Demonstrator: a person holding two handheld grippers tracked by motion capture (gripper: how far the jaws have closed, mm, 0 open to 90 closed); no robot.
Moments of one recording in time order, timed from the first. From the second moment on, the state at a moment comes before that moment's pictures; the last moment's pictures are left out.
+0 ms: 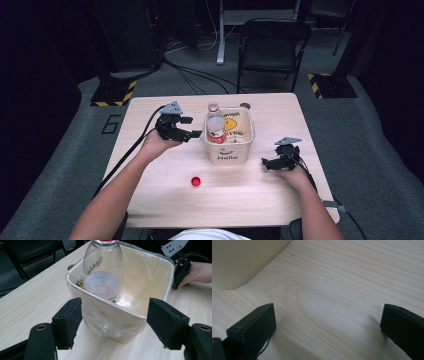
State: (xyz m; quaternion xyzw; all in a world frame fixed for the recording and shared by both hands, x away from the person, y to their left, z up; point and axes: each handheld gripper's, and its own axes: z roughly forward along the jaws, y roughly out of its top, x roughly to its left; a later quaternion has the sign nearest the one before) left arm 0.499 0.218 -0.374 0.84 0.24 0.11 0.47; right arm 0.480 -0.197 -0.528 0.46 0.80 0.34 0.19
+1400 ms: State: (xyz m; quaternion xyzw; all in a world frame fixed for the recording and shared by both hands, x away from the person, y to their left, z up) left arm 0.445 0.241 -0.447 0.88 0.21 0.06 0.43; right arm 0.480 -0.196 -0.528 0.47 0.79 0.34 0.19
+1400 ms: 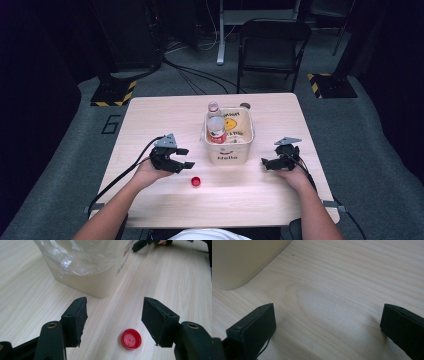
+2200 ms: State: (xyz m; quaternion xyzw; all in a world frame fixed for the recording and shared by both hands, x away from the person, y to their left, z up) left arm 0.430 0.247 -0.481 0.89 0.20 0.04 0.41; right arm 0.480 -0.196 -0.528 0.47 0.79 0.34 0.19
